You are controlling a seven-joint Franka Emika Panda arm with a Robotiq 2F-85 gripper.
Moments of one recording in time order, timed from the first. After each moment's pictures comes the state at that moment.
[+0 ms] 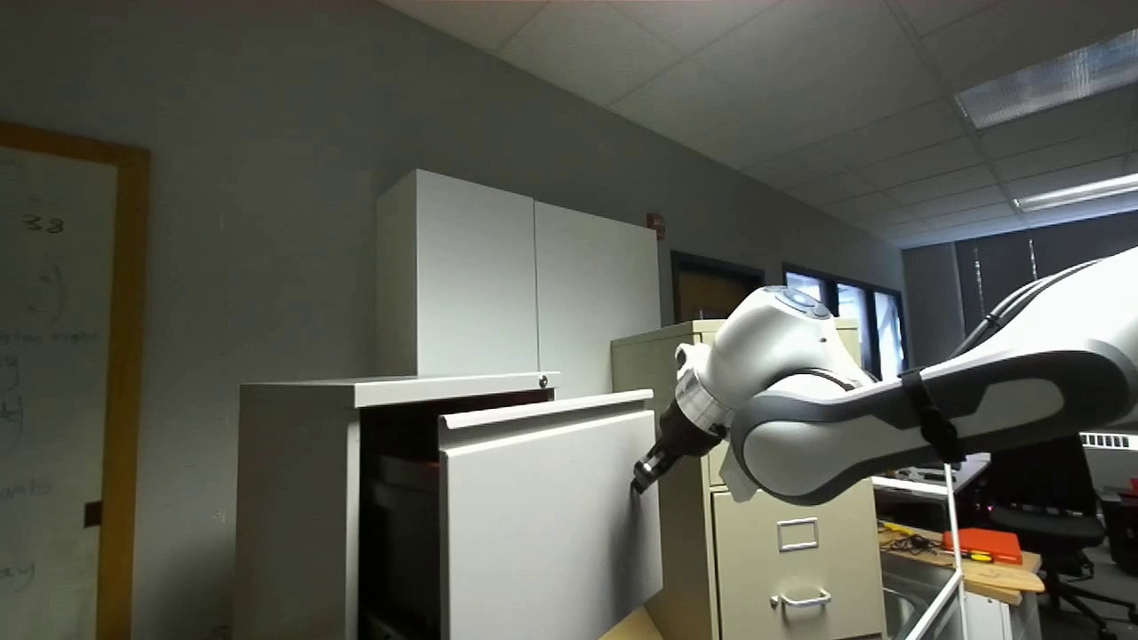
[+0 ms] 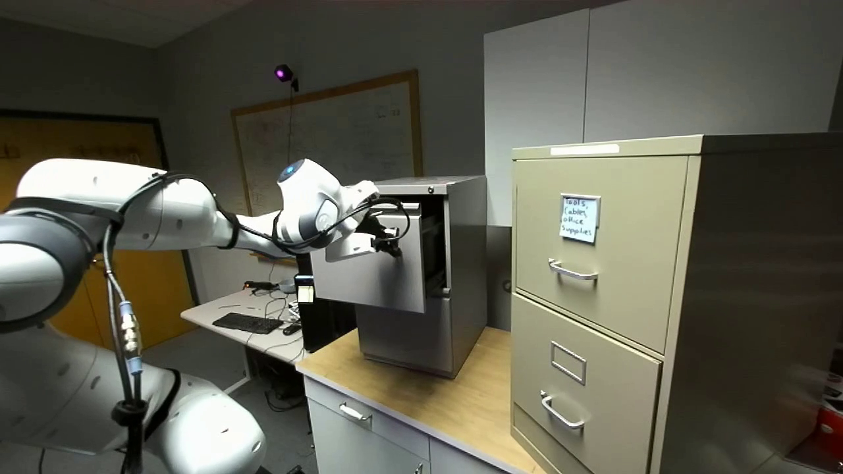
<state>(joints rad) -0.06 -0.70 0.08 -2.55 -0.21 2.70 -0.03</state>
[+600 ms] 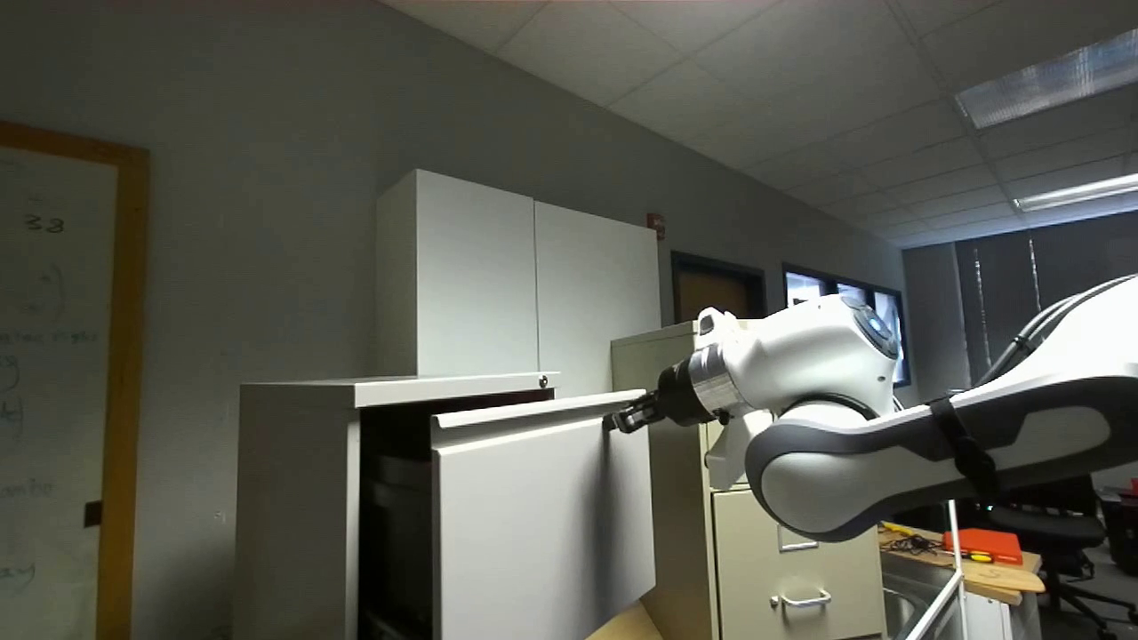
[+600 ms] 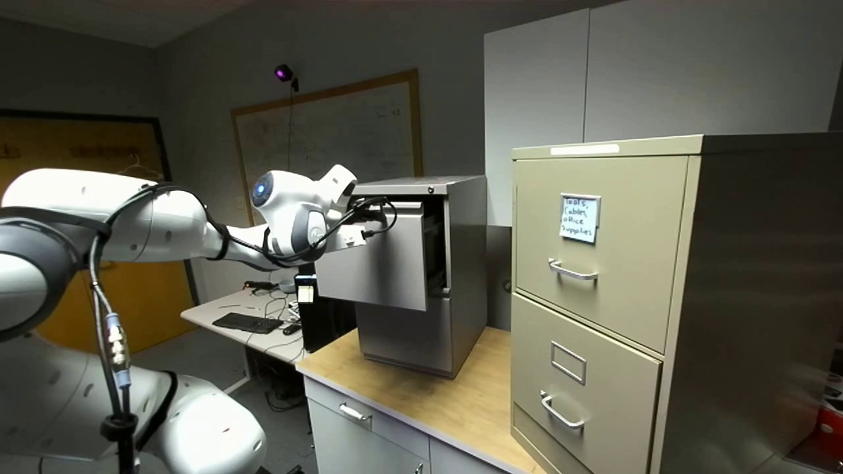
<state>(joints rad) -0.04 -0.75 0.10 -2.63 -0.19 3.16 0.00</state>
